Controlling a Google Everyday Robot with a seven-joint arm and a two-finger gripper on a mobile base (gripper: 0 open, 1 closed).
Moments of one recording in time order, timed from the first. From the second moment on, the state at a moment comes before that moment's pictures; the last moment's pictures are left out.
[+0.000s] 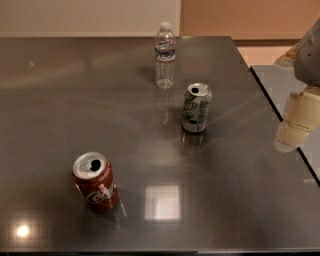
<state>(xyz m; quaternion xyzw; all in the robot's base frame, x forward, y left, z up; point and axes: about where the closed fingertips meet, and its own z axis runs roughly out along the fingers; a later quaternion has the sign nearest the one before) 0.438 -0.217 0.976 -0.60 0.78 -0.03 0.16</state>
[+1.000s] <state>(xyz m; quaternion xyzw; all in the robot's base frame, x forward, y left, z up) 0.481 -0.212 0.975 -0.59 0.78 -0.01 0.19</state>
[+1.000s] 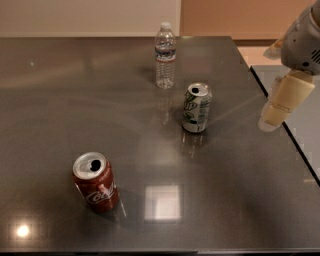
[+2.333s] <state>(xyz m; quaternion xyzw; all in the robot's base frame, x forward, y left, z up) 0.621 -0.192 0.968 -0.53 0.80 0.05 0.29</state>
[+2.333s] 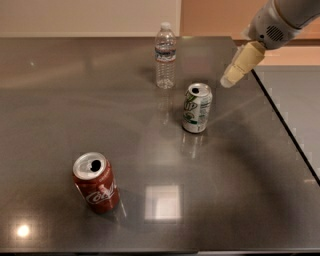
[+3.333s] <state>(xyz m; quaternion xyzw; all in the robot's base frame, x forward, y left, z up) 0.719 -0.123 0.949 -0.49 0.80 0.10 0.33</state>
